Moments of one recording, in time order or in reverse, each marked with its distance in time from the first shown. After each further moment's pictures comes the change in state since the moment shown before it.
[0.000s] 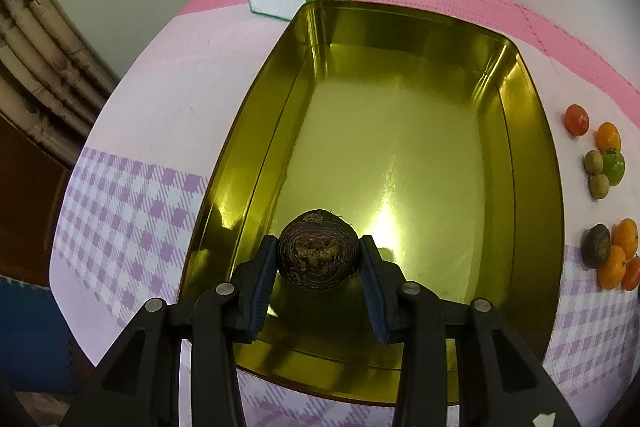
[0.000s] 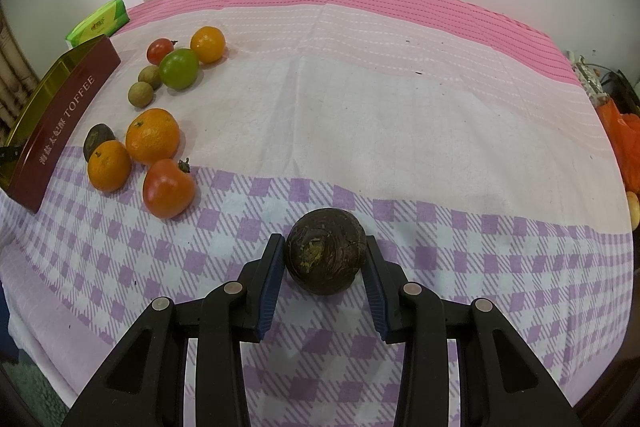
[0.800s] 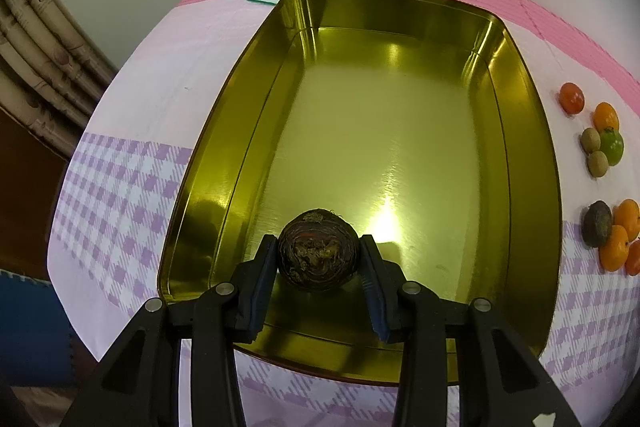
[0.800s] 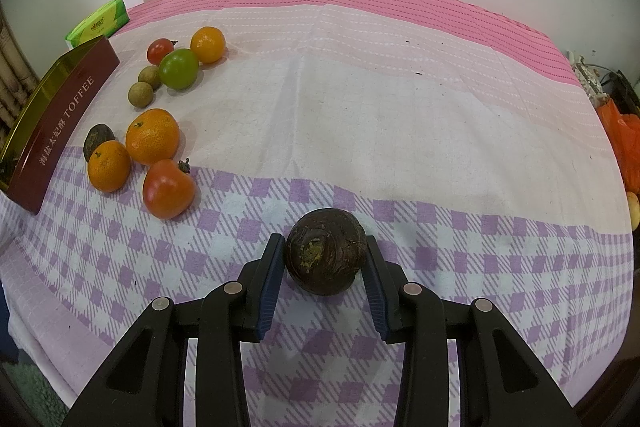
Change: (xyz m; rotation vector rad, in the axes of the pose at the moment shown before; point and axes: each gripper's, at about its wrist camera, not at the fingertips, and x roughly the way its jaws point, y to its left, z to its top) left arm -0.001 -0.011 -0.022 0.005 0.013 0.011; right arm 0.000 0.001 0.000 0.001 0.000 -0.003
